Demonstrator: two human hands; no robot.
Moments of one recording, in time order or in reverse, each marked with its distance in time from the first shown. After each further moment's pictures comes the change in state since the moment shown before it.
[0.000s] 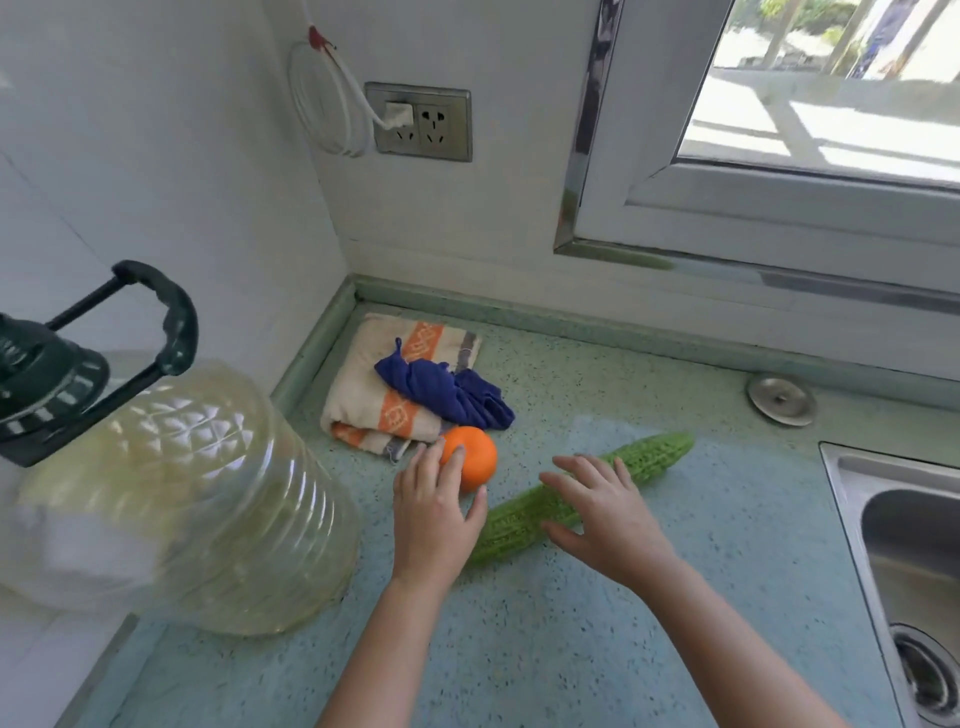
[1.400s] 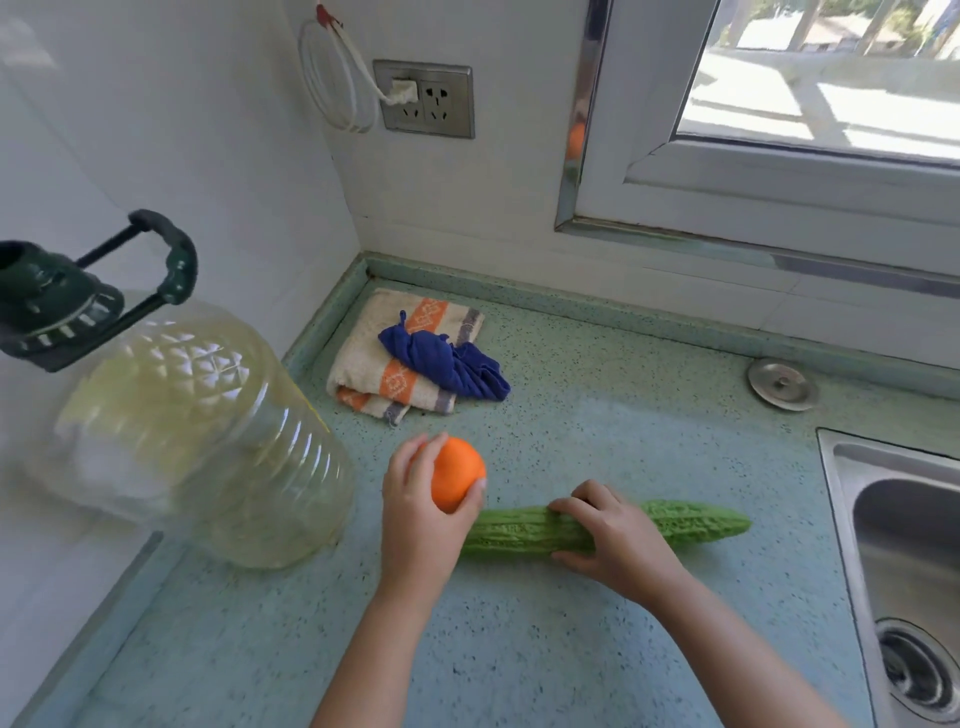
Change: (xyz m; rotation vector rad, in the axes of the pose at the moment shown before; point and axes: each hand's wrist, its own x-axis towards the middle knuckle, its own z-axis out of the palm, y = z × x) left_hand -0.047 0.040 -0.027 -0.347 0.191 -0.186; right_hand -0.051 0.028 0.015 0.145 -0.092 -0.127
